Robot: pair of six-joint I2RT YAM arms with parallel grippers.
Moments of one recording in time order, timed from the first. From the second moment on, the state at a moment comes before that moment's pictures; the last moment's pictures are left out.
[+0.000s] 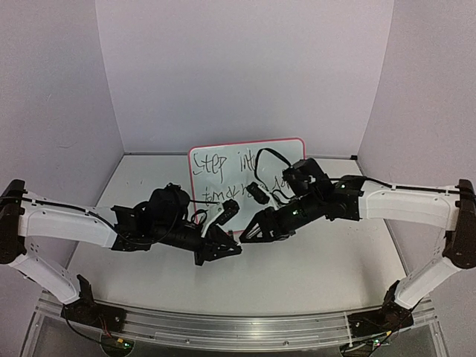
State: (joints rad) left arm -1.09 1.41 0.79 0.16 0.41 -0.11; right arm 0.92 1.52 1.13 -0.39 -0.56 0.51
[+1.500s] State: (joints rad) left arm -0.84 1.21 0.61 0.07 0.03 -0.49; right arm 0.91 1.19 0.78 -0.01 0.10 0.82
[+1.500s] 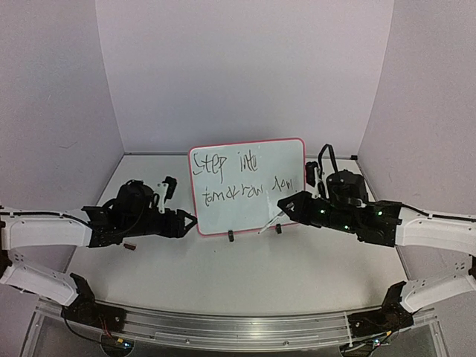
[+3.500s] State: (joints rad) left arm -0.52 1.30 0.58 -0.47 -0.16 -0.73; right arm 0.90 1.20 0.79 -0.16 0.24 0.74
